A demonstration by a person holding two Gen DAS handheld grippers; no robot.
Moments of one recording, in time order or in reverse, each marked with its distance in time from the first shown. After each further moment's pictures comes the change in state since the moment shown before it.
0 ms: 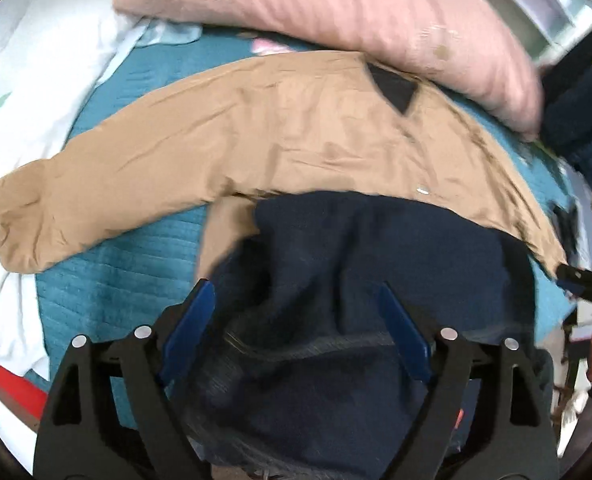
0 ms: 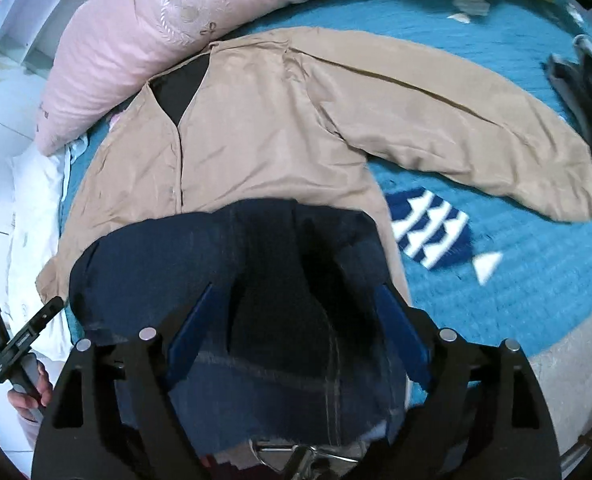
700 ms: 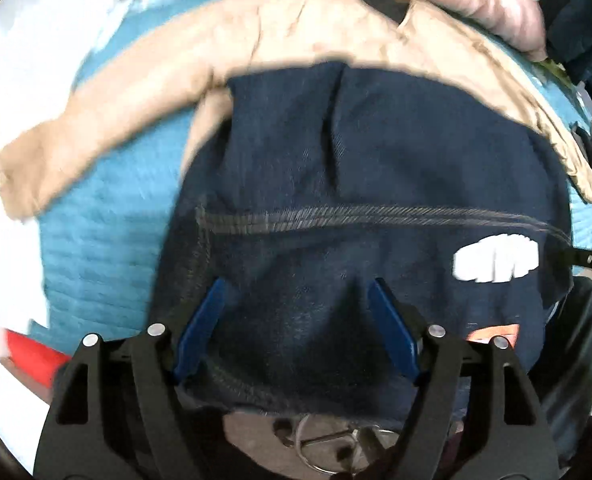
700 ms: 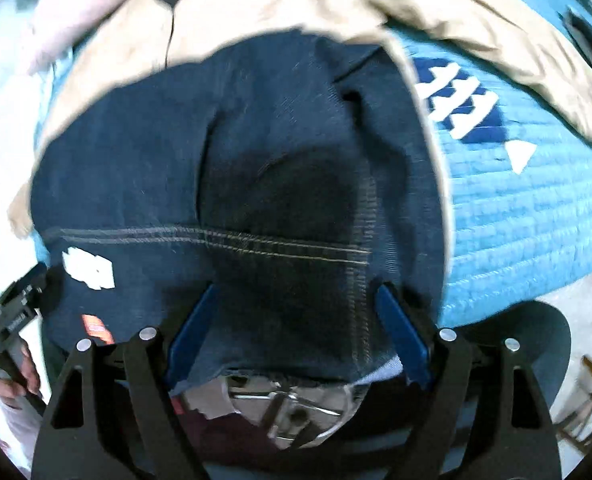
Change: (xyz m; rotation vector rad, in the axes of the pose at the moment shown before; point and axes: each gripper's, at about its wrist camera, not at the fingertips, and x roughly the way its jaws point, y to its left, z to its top) left arm 0.017 -0.032 -0.063 0.114 0.098 0.147; right arm 0.041 0.003 -0.068 -0.022 0.187 -0.036
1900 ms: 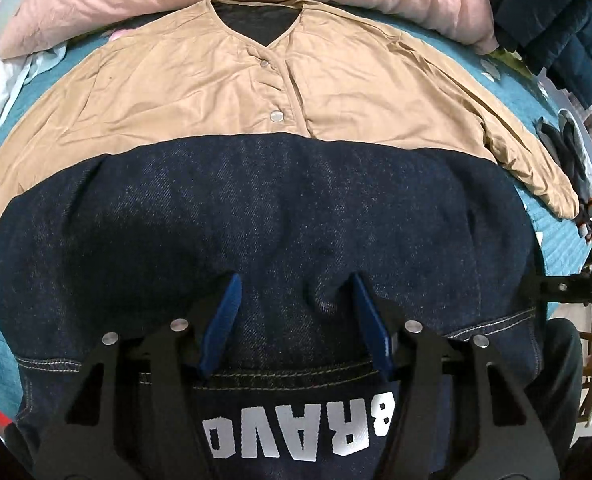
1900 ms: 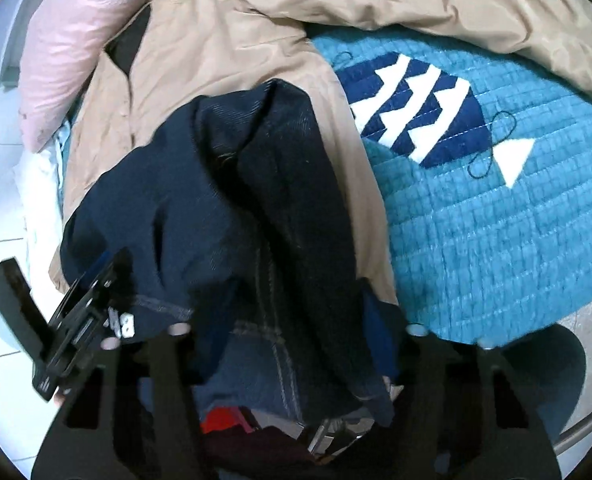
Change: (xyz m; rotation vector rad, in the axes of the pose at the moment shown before) left arm 0.072 -0.133 0.054 0.085 -0.065 -0.121; right arm 0.006 -0.052 0.039 0.161 0.052 0.191
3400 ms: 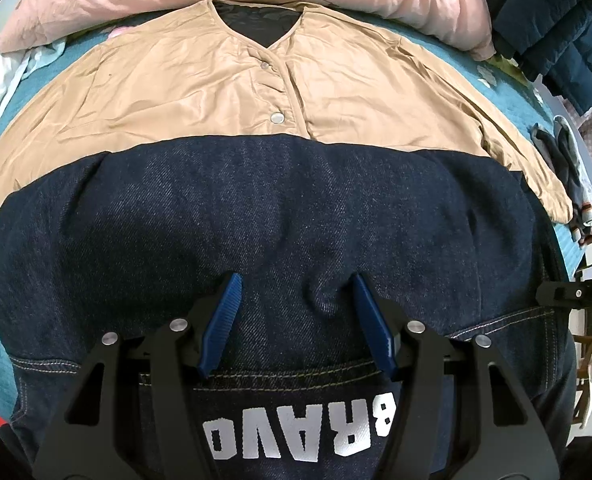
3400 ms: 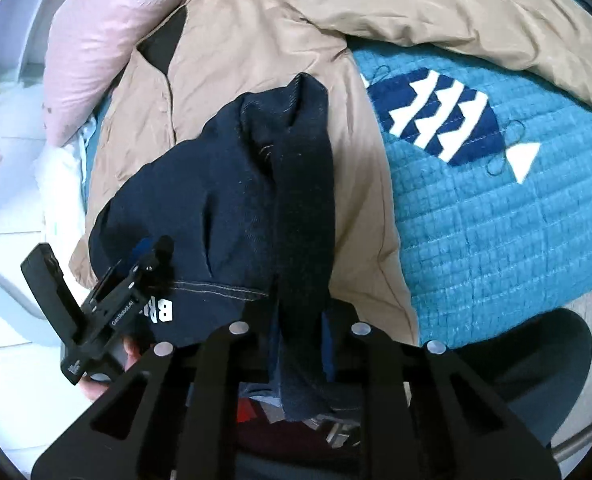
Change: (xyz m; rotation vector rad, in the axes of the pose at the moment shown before) left arm -0.002 0.007 -0.001 -0.013 -0.006 -0.031; right arm -0.019 0.020 -0.008 0.002 -0.007 0.062
